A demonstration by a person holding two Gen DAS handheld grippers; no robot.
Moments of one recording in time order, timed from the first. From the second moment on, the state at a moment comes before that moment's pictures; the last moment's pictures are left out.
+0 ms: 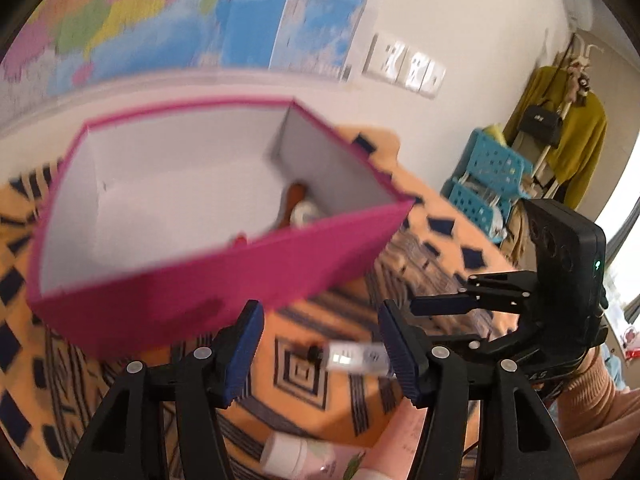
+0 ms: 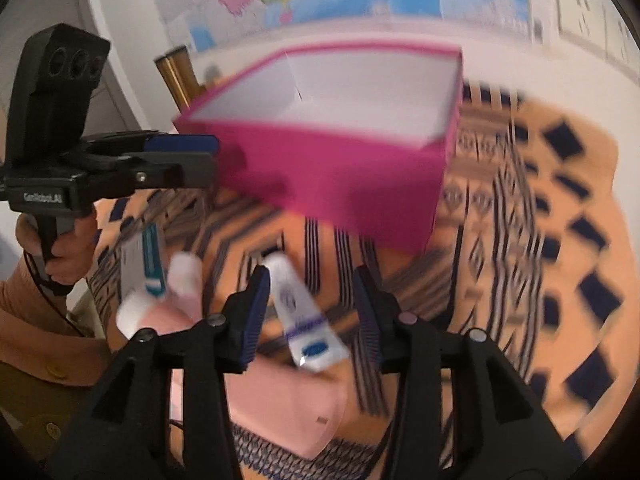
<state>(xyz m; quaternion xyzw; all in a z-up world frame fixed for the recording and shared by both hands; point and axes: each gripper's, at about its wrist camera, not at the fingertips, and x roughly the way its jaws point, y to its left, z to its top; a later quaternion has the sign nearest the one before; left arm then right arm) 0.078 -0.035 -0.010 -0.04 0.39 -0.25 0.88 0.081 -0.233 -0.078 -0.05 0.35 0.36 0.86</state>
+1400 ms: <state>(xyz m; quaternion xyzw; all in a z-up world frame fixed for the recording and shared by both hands) 0.084 -0.067 -0.070 -0.01 0.49 -0.26 0.83 0.076 -0.248 -0.126 0.08 0.40 0.35 0.84</state>
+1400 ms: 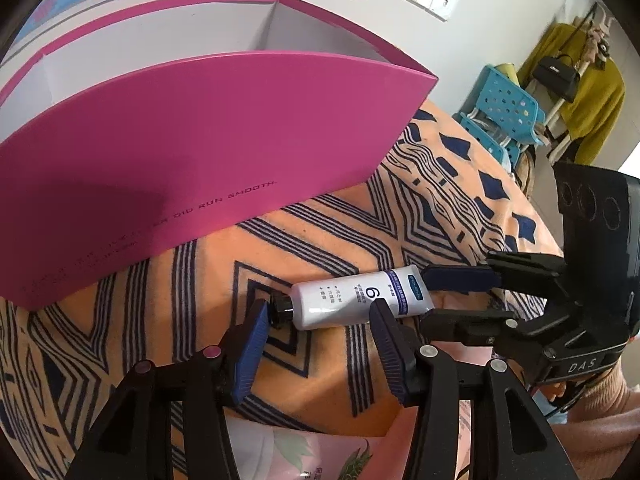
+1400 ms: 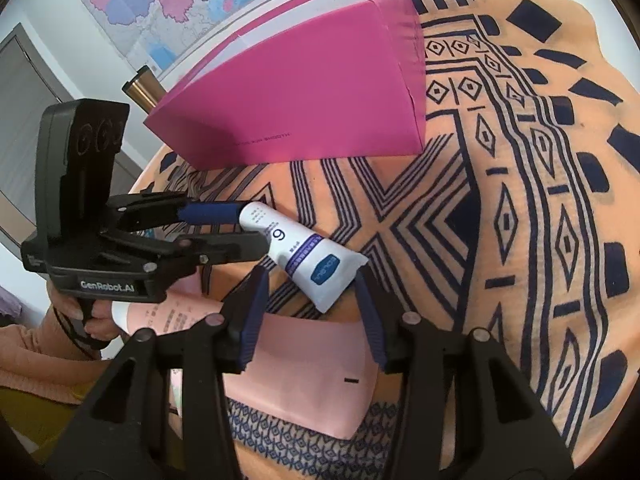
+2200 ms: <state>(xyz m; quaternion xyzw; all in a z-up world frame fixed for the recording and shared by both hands) 0.080 -0.072 -0.070 -0.02 0.49 -0.26 0.83 0.078 -0.261 -0.130 0.11 0.39 0.33 0.85</state>
